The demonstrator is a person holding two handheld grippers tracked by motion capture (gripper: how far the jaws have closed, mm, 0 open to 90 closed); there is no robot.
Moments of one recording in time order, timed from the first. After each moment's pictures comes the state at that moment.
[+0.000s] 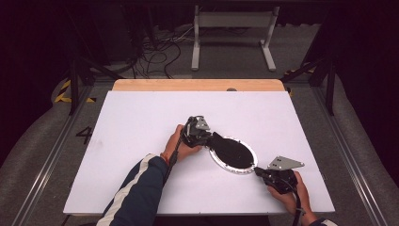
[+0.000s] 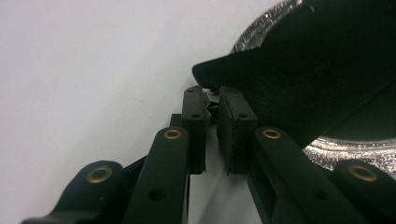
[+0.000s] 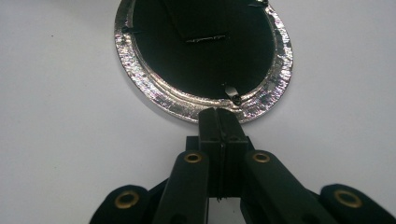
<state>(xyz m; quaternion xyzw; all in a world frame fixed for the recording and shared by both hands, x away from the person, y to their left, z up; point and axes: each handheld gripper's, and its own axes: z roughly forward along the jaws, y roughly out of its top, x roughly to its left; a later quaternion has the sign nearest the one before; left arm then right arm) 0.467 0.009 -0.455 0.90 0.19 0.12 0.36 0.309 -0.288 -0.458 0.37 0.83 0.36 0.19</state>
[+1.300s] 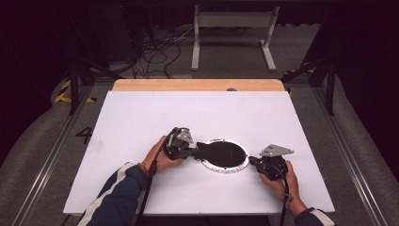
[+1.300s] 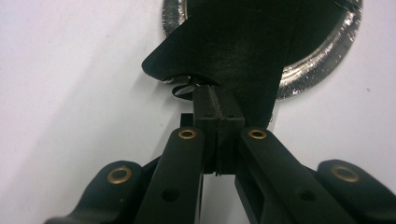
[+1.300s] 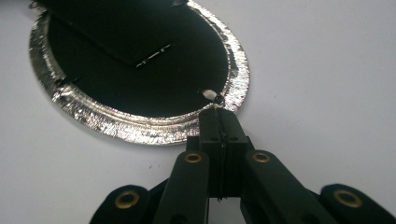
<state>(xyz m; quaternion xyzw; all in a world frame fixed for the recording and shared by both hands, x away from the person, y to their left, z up) 0.425 0.068 -0.453 0.92 0.17 0.04 0.34 0.347 -0.270 -0.458 0.41 0.82 0.36 0.20</state>
